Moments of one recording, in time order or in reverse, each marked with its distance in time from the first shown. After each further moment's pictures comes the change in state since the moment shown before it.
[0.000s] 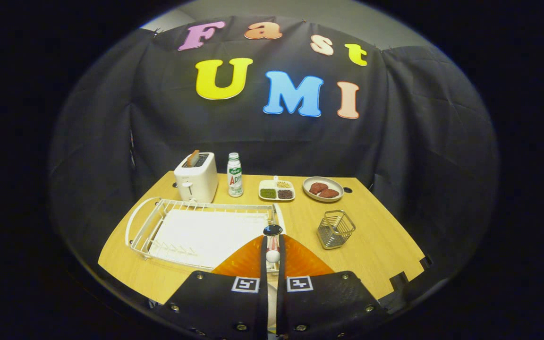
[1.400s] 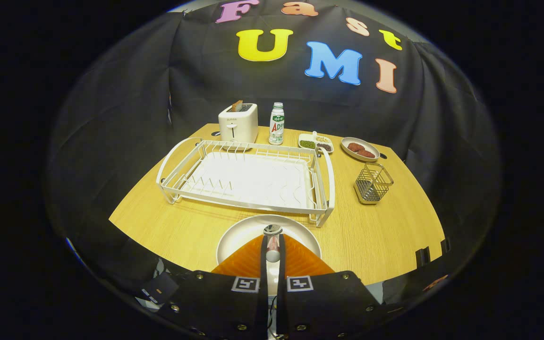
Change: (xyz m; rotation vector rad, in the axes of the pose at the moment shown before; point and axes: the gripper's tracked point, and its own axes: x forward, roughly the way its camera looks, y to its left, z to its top) arm -0.024 0.041 -0.115 -0.080 0.213 0.154
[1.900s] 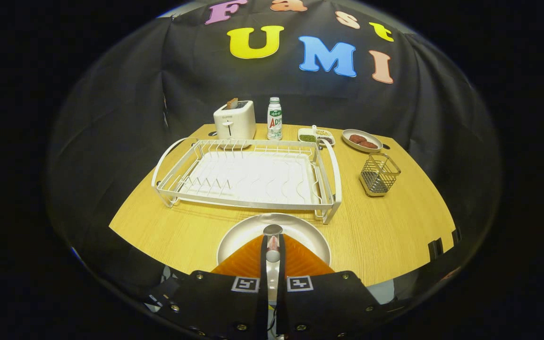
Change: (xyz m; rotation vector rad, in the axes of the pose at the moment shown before) arm 0.021 0.005 -0.008 0.056 0.004 0.025
